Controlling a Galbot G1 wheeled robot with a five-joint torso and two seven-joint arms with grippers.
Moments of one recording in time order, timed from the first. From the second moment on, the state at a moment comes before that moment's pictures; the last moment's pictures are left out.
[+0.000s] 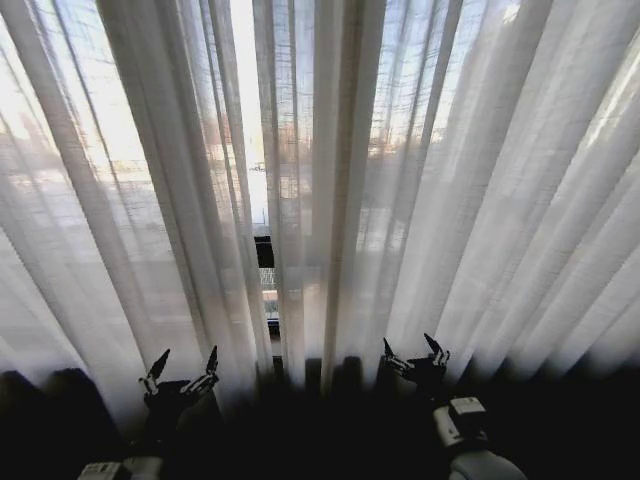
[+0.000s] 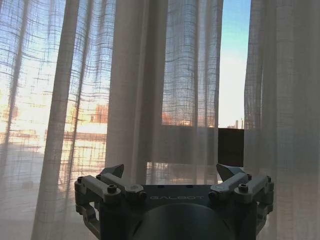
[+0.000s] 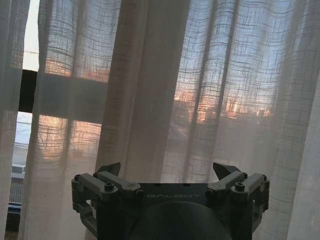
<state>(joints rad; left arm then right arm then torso) 1.90 -1.43 -0.71 -2.49 -0.28 0.02 -0.03 -1.63 1.18 0.52 2.35 0.18 -0.26 0.23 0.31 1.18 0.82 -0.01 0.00</state>
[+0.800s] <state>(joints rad) 1.92 -1.44 -0.72 -2.50 -0.28 0.00 -0.03 -1.63 1.19 0.50 2.34 0.17 -0.20 0.23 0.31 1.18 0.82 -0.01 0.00</state>
